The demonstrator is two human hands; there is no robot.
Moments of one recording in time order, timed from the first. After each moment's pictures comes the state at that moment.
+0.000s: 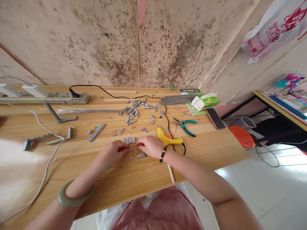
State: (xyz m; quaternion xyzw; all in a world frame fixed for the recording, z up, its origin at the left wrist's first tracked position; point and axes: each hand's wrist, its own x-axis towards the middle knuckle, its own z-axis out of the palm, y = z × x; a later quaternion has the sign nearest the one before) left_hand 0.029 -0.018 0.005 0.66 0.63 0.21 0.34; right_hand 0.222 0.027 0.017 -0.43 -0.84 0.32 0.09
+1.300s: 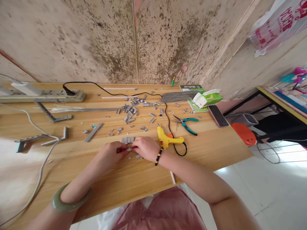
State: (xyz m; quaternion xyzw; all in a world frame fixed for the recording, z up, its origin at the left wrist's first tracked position) left_hand 0.027 -0.018 -0.003 0.67 0.63 0.18 0.34; right_hand 0.207 0.022 0.009 -0.37 -0.89 0.26 0.08
